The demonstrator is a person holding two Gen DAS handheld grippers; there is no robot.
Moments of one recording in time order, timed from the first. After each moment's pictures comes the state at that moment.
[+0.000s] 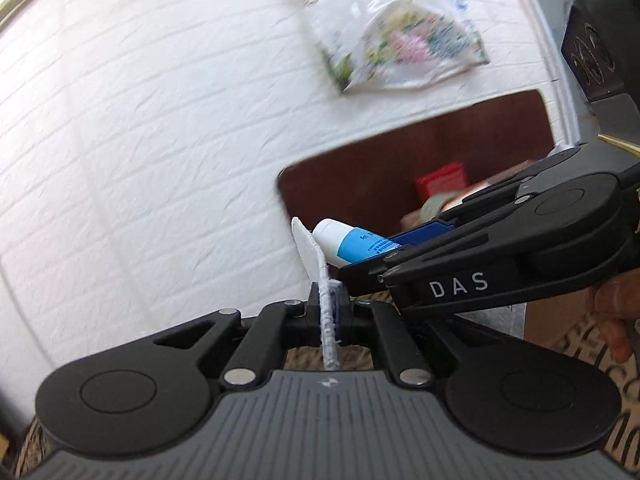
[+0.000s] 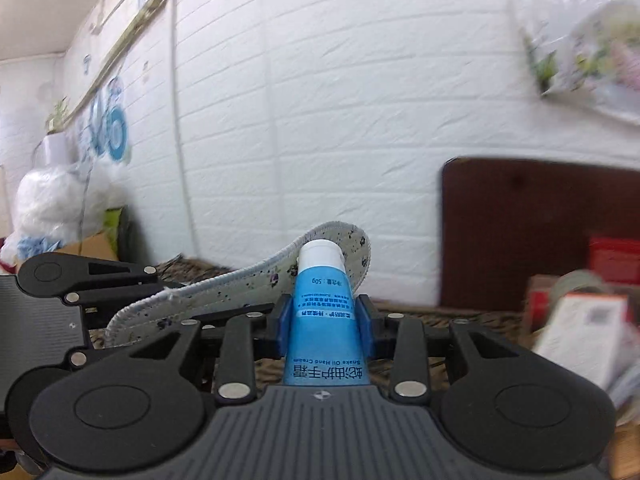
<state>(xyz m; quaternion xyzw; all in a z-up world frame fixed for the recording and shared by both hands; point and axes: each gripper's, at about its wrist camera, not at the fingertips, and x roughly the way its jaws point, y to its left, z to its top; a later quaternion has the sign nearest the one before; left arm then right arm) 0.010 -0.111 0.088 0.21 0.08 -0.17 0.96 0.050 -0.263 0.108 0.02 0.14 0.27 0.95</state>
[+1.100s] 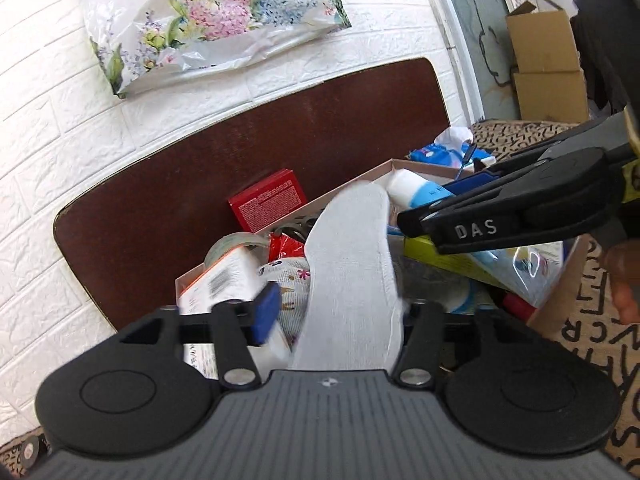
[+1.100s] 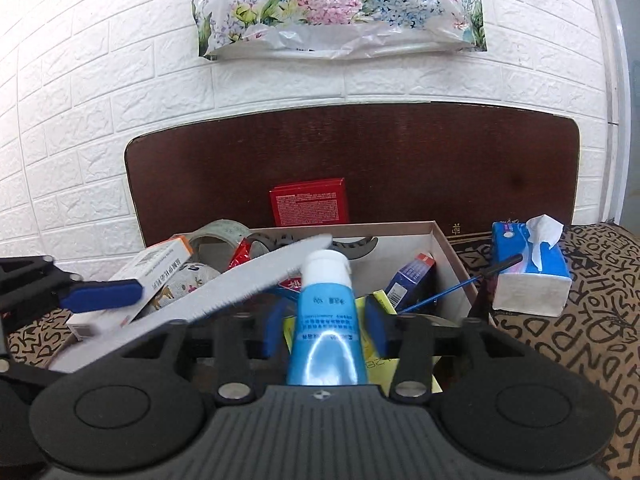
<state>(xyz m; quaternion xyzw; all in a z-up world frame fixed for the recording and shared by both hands) 0.079 -0.239 0.039 0.23 0.13 -0.29 0.92 0.078 -0.466 0.057 0.05 0.19 -0.01 0.98</state>
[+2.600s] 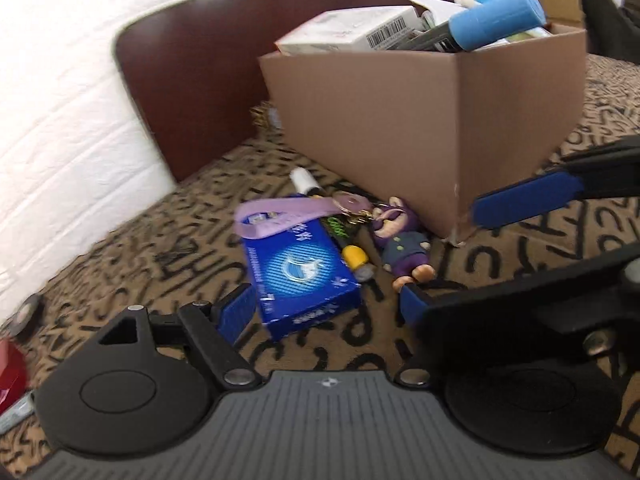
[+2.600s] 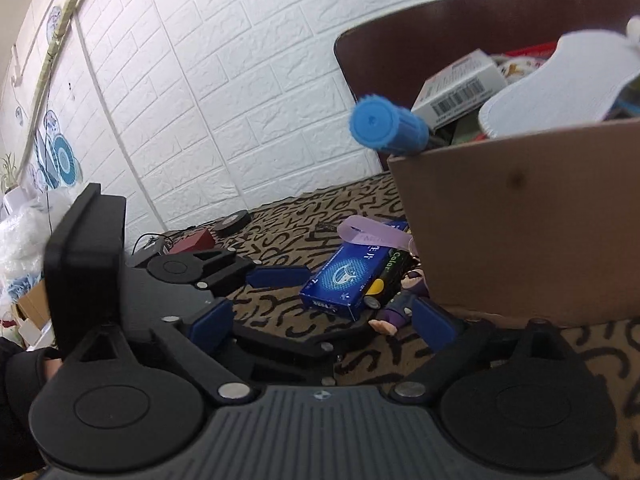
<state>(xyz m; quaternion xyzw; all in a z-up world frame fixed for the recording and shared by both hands) 0.073 -0.087 -0.050 0.23 0.26 -0.31 0.89 0.028 -0.294 -0.017 0.17 0.25 0.22 0.93</state>
